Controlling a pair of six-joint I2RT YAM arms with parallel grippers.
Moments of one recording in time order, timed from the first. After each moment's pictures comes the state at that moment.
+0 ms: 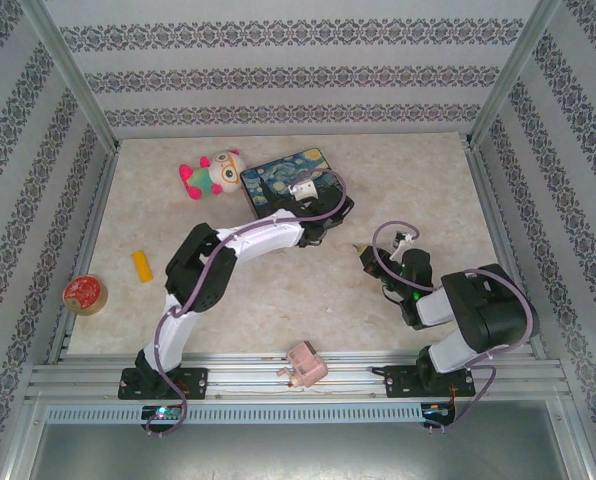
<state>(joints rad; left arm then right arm) -0.79 2.19 1.74 -0.55 -0.51 -1.07 0.20 1.54 0.15 1.03 -0.36 0.89</state>
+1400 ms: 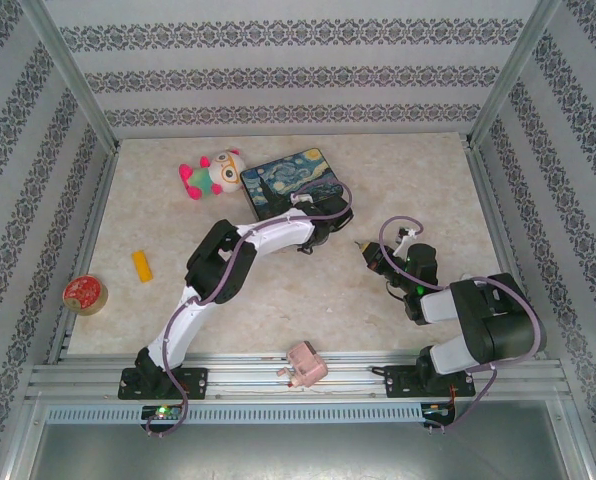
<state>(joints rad) -0.77 2.36 1.87 -0.84 -0.55 -0.95 0.15 1.47 0.19 0.93 -0.43 0.86</state>
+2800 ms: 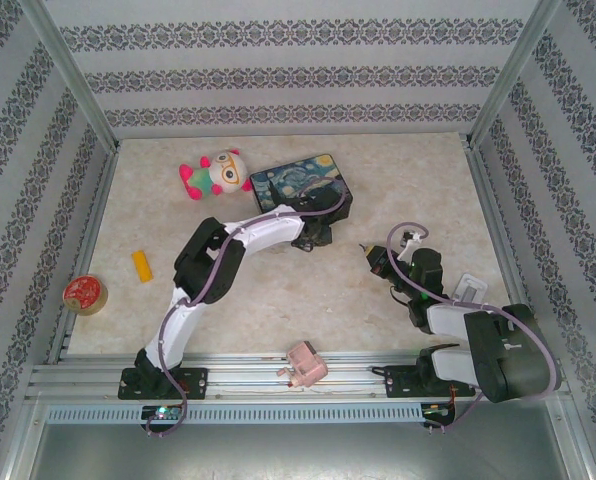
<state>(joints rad) -0.74 2.26 1.76 -0.68 -0.13 -0.82 0.15 1.27 0.14 0.77 -0.40 0.83</state>
